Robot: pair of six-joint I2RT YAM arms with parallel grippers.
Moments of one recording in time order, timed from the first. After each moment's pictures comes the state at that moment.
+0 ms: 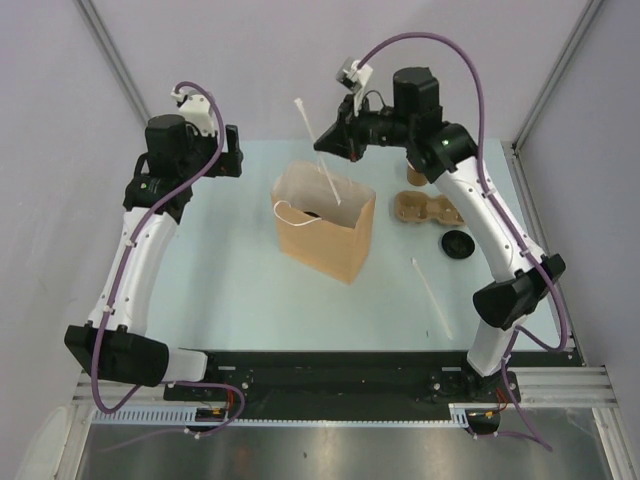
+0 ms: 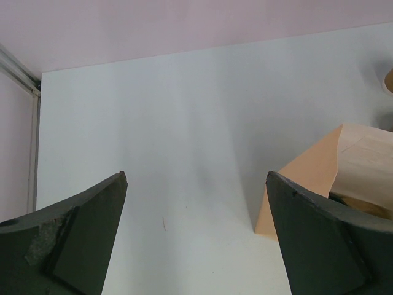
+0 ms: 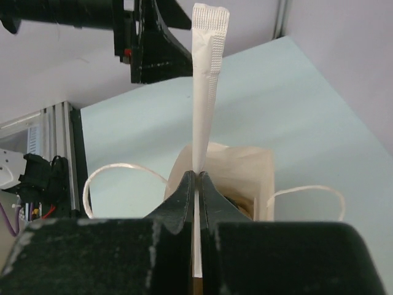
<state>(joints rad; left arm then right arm) -0.13 1.35 1.52 -0.53 0.04 0.02 0.53 1.79 2.17 -0.59 -0.71 -0.05</state>
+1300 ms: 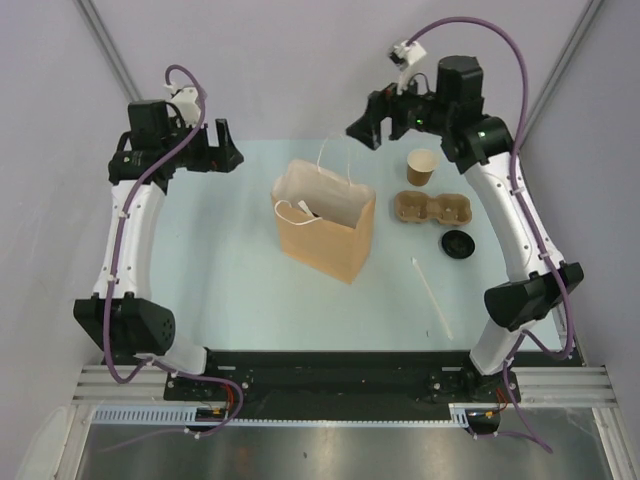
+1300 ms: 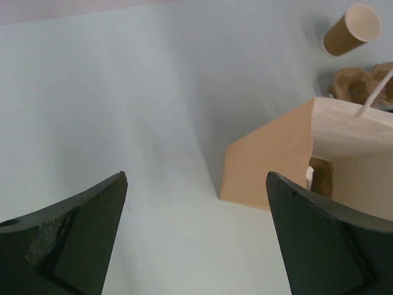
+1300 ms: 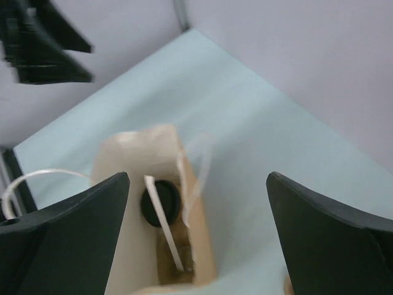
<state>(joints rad) 0.01 1.51 1.73 -0.76 0.37 0.00 0.39 1.75 2.15 -0.61 -0.57 -0.01</state>
